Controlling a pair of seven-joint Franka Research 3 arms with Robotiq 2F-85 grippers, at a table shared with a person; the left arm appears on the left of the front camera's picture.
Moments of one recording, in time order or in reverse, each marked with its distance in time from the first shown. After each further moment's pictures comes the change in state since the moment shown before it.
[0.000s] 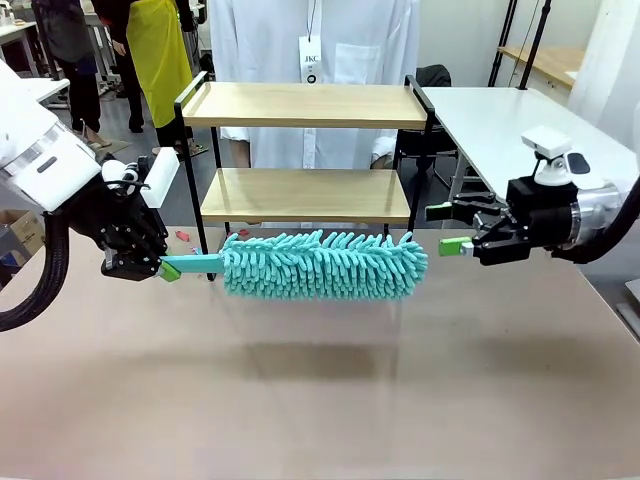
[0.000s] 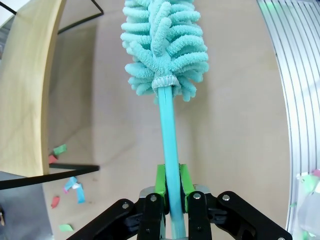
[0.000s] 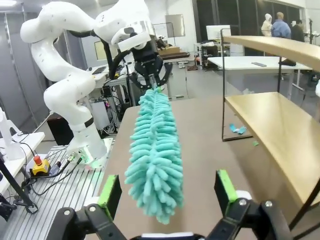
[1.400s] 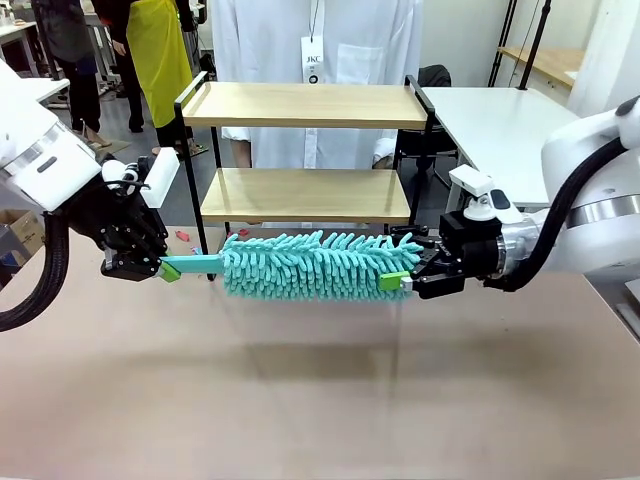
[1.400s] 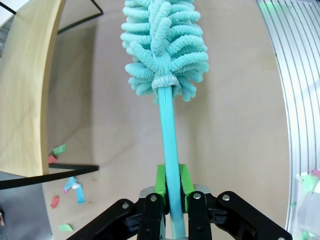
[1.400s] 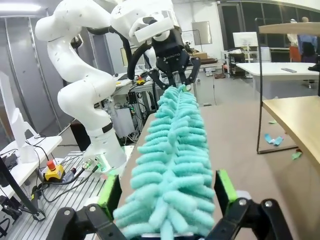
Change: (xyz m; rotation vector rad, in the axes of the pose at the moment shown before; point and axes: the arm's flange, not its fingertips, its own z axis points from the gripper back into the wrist) left arm 0.000 0.000 0.000 -0.001 0.000 0.001; right arm -0.034 -0.005 -0.086 0.150 -0.050 -0.029
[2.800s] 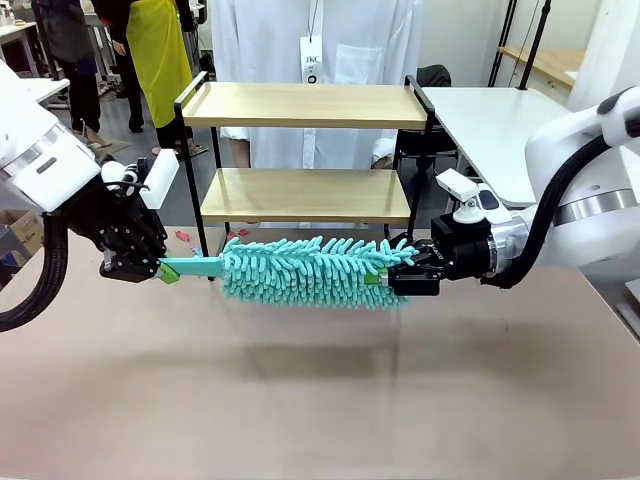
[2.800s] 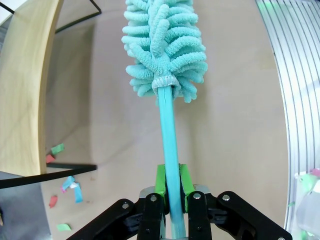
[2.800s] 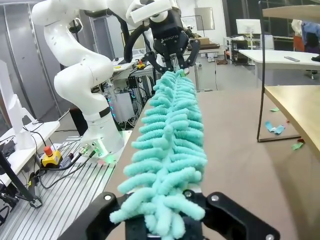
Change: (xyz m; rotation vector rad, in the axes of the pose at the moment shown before) left arm -0.001 -0.001 0.000 -0.008 0.003 0.002; right arm -0.004 -0.010 -0.003 0.003 0.082 0.014
